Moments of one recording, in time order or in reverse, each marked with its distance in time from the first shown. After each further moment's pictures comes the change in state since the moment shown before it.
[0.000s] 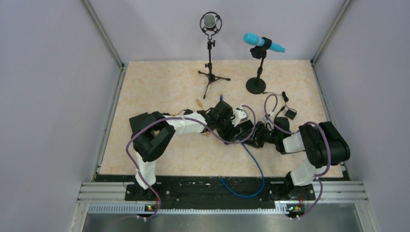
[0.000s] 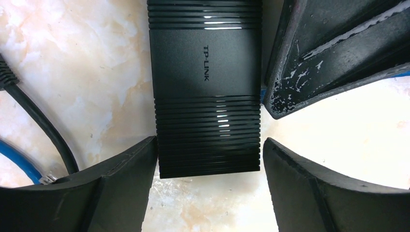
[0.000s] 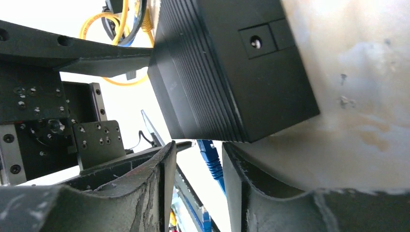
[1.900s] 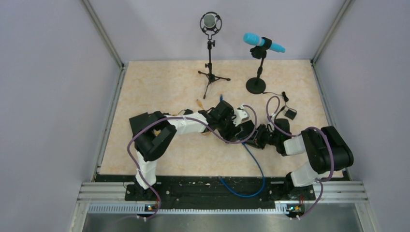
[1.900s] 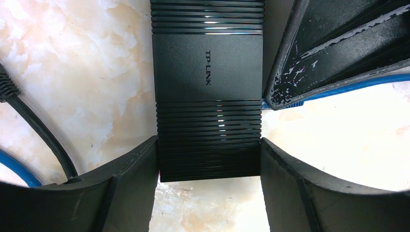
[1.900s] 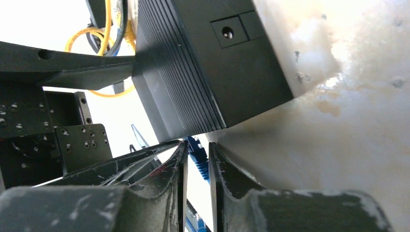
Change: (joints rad) left arm -0.006 0.016 0.018 0.008 0.003 0.000; right arm 0.007 -0.061 -0.025 -0.068 0.101 -0.001
